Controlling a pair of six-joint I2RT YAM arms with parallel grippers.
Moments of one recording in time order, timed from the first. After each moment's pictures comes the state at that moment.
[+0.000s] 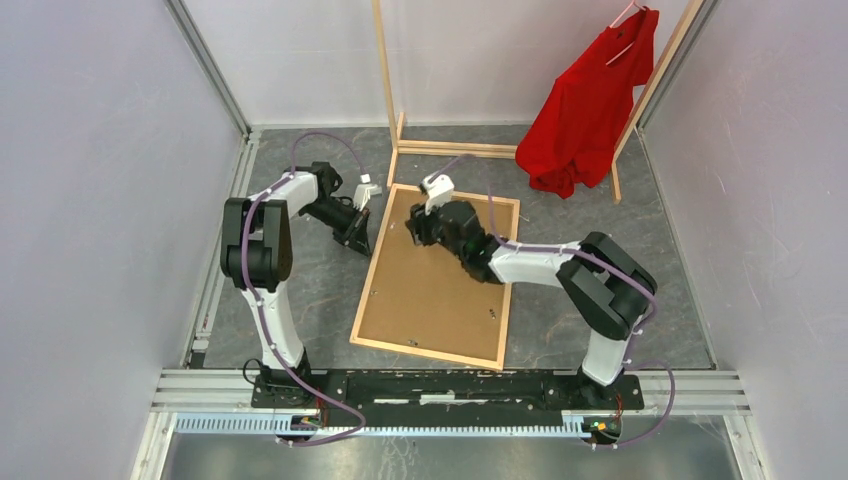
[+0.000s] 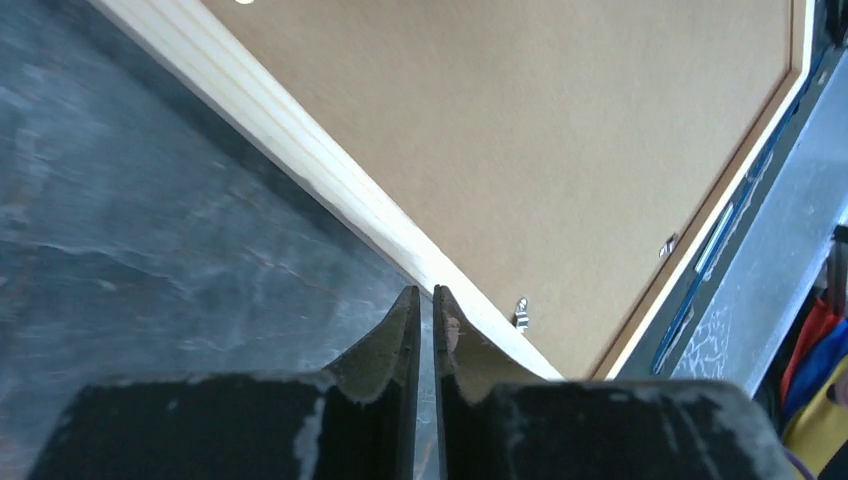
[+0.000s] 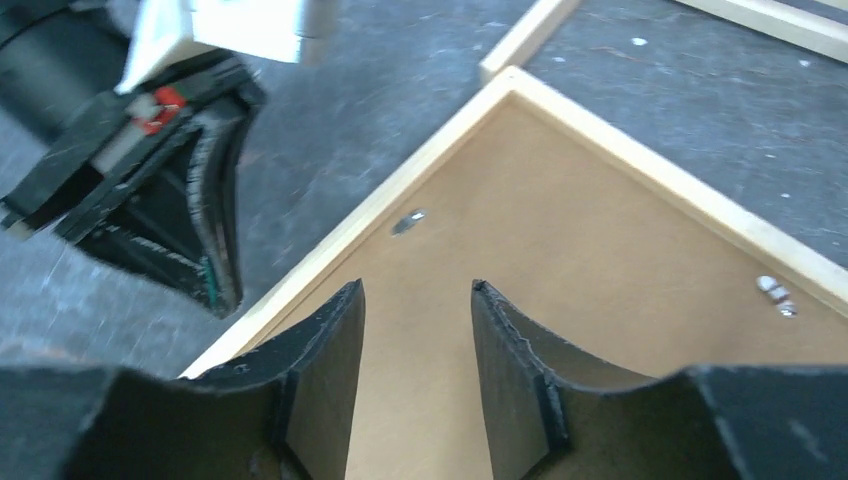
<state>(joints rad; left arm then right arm) -0.08 2.00 1.37 -1.02 0.77 0.71 0.88 1.80 0.97 0.56 0.20 0.17</state>
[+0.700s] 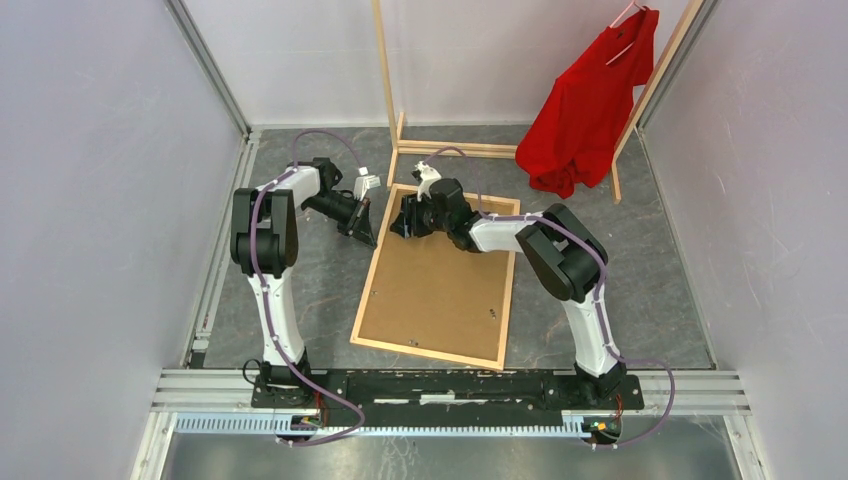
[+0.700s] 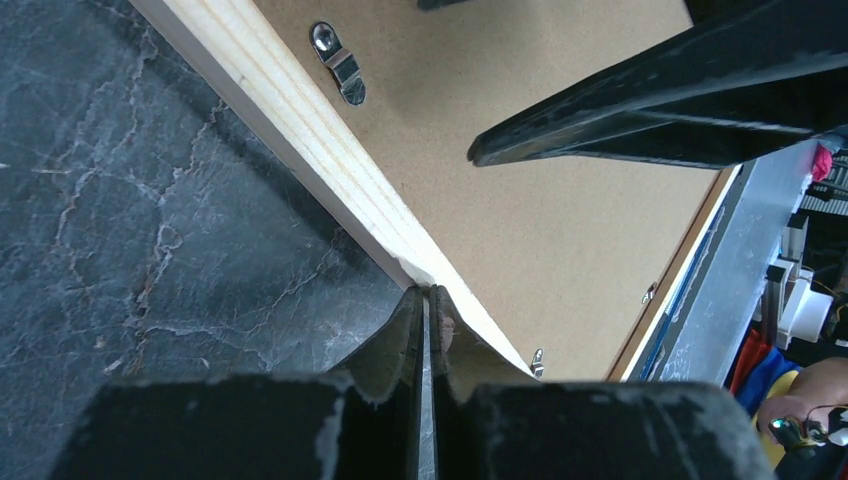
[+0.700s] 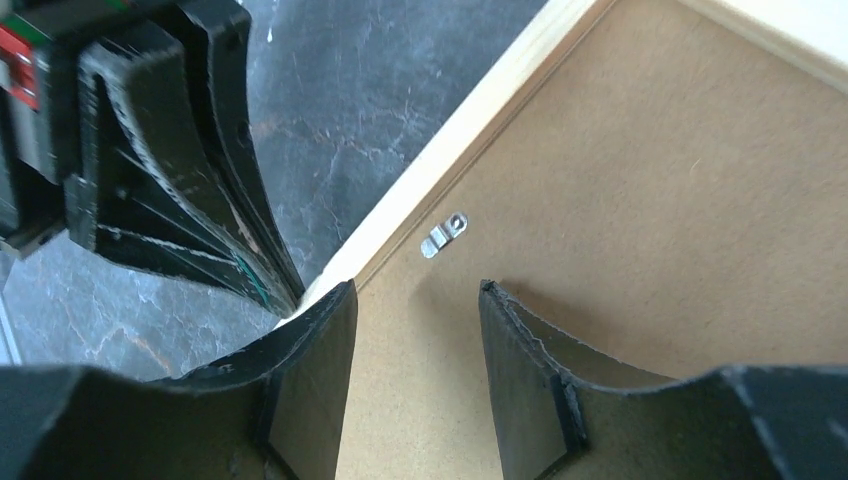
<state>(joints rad) -0.07 2.16 1.53 -1.00 0.87 0.63 0.70 2.14 1.30 0.39 -0.24 0.45</state>
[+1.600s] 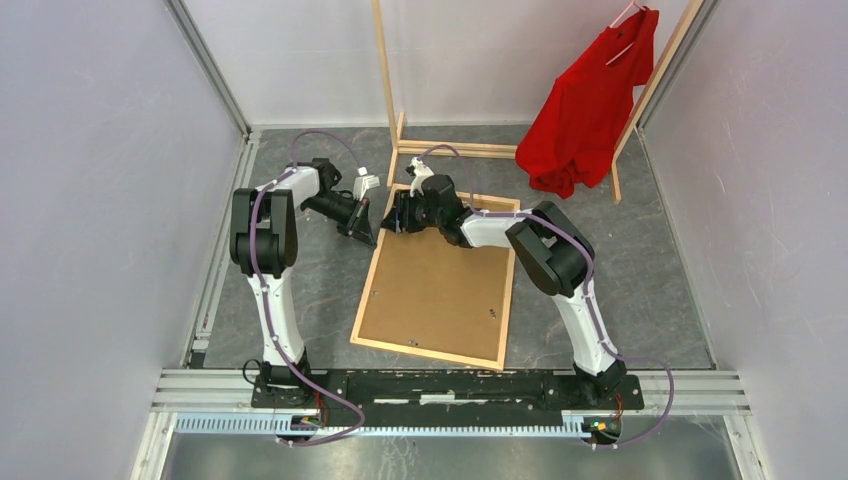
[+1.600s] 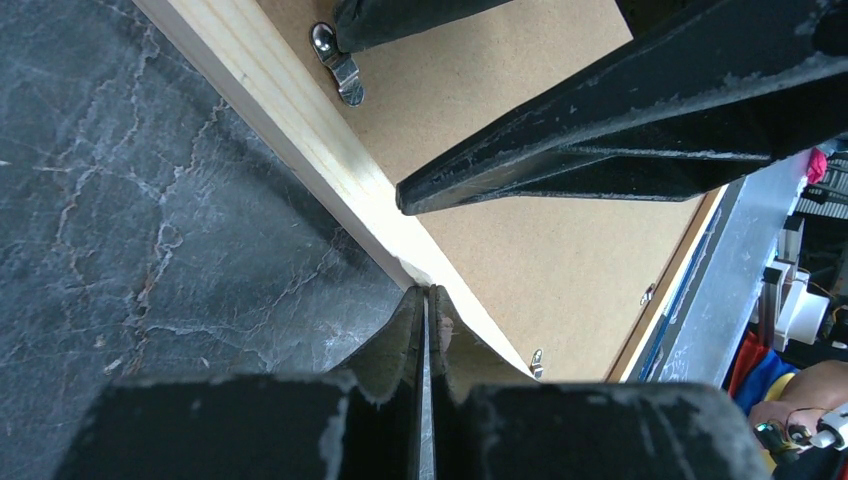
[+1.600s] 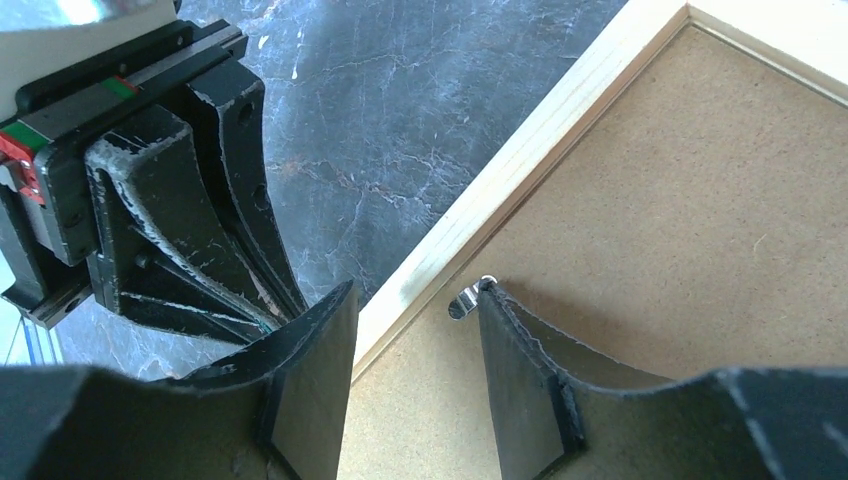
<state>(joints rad) -0.06 2.16 1.52 -1.00 0.87 0.63 0.71 2.24 1.41 0.38 -0.28 0.53</state>
